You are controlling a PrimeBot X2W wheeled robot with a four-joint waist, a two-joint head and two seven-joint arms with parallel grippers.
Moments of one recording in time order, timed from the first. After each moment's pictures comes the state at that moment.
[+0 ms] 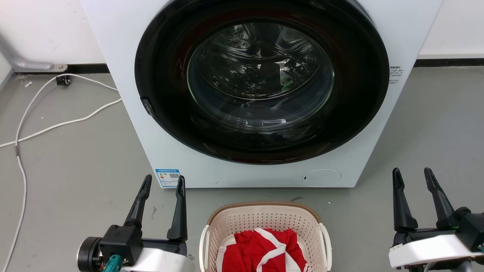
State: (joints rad) left arm 0.06 0.16 -0.24 -0.13 -0.25 0.12 -0.20; right arm 0.05 -0.05 -0.05 -0.03 0.18 0.13 -0.20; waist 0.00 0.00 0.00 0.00
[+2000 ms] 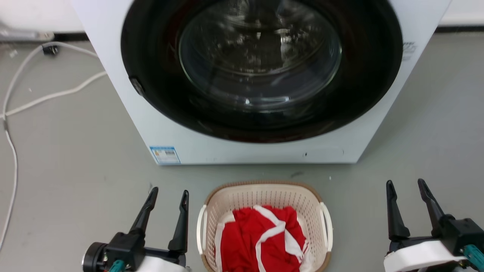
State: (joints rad) left arm 0.08 0.05 -0.09 0.00 -0.12 -0.13 -0.26; right arm 0.05 -0.05 -0.06 0.07 0.07 0.13 -0.26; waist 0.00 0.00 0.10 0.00
